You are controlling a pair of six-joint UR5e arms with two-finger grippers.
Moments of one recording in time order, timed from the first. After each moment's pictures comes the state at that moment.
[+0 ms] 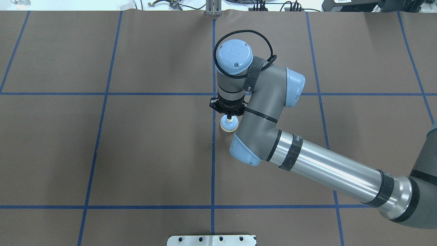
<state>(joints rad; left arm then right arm) -1.32 -1.75 -1.72 -1.80 -2.10 0.02 0.59 -0.73 1.40 -1.59 1.98 1.30</state>
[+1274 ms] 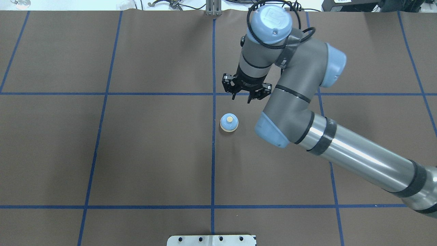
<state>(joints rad) -1.33 -1.75 -1.72 -1.80 -2.11 0.02 0.71 -0.82 1.62 -1.65 2.07 1.27</state>
